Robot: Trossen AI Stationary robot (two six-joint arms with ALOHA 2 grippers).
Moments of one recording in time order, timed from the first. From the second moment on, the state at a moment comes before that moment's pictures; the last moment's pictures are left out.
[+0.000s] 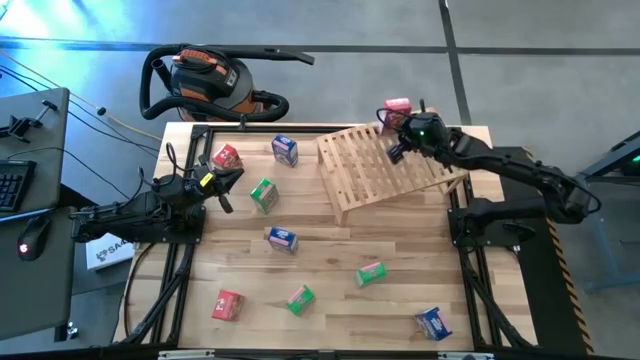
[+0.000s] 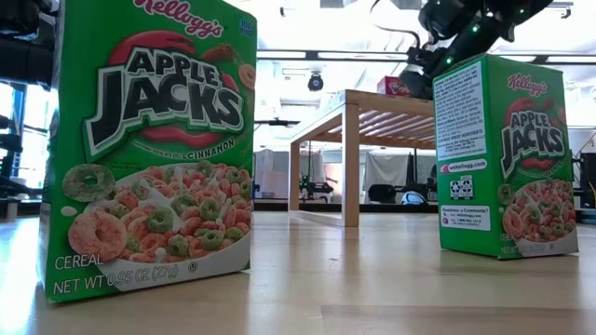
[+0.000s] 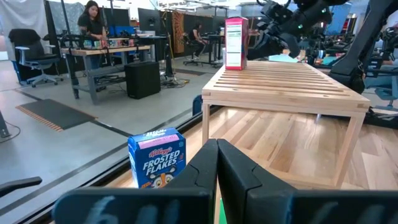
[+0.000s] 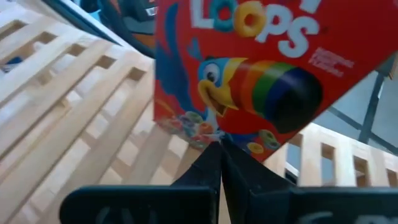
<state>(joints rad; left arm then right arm) 0.19 0.01 0.09 -0.09 -0.37 0.00 -0.60 1.11 0.83 -0.36 0.35 0.04</state>
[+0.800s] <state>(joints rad) 0.19 0.22 0.09 0.16 -0.30 -0.20 -0.22 1.01 0.99 -0.75 0.00 -0.02</state>
